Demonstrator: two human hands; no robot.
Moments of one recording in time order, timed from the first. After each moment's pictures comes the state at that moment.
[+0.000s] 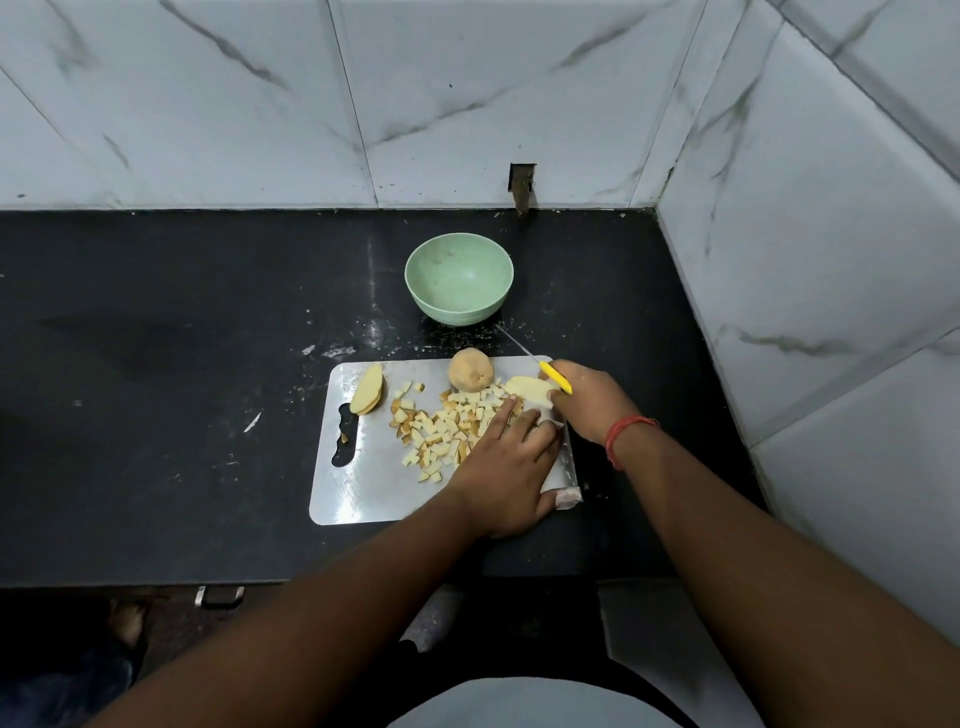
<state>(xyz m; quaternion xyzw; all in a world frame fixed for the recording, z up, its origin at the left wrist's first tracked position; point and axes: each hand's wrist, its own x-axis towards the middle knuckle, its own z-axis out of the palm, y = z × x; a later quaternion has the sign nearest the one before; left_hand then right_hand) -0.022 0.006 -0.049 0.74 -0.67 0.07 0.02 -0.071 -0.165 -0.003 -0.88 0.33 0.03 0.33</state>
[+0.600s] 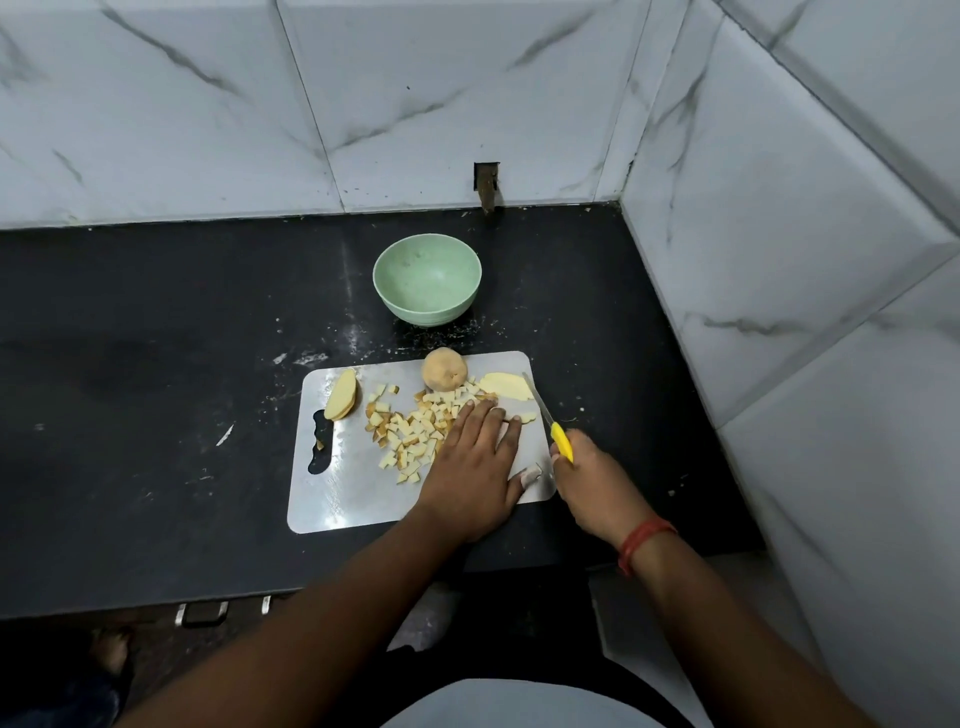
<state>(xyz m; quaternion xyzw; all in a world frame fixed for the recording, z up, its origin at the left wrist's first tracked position) -0.029 0.019 -0.059 0.81 -0.58 0.08 0.06 -0.159 -0.099 0.002 -0.80 0.42 0.02 0.43</state>
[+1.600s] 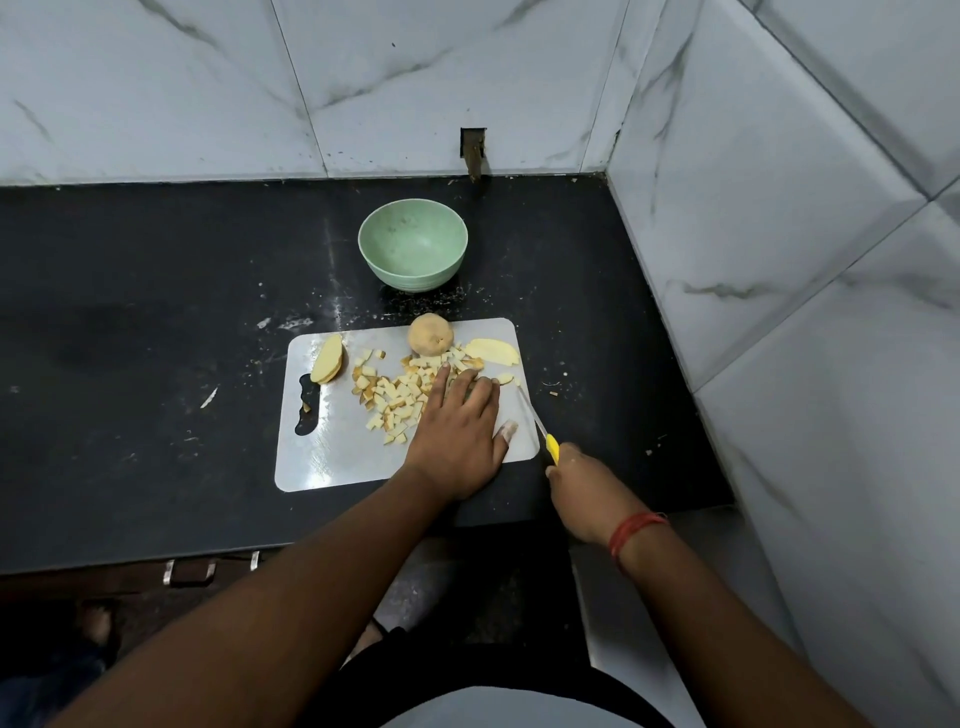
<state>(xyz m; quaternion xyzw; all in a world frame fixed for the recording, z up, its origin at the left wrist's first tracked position) -0.032 0.018 -0.054 0.82 -0.57 0.08 0.04 -0.185 -0.068 0.018 -0.83 0.44 0.21 0.28</state>
